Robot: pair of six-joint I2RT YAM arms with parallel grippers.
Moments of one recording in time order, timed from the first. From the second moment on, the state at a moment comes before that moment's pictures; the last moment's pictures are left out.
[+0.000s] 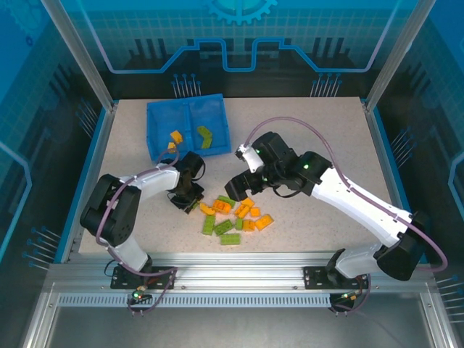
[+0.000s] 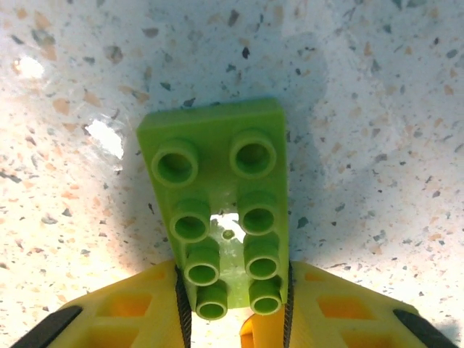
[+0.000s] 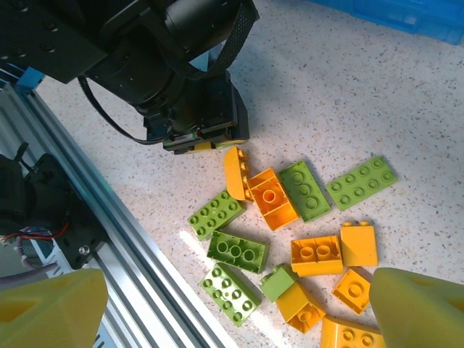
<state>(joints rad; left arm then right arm) -0.39 1.67 0.94 -0.77 0.08 -1.34 0.82 1.36 1.35 -0.84 -0.22 0.27</state>
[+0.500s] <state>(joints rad) -0.32 1.41 1.26 -0.89 -0.16 -1.02 0.82 1.32 1.35 -0.84 -0.21 0.30</state>
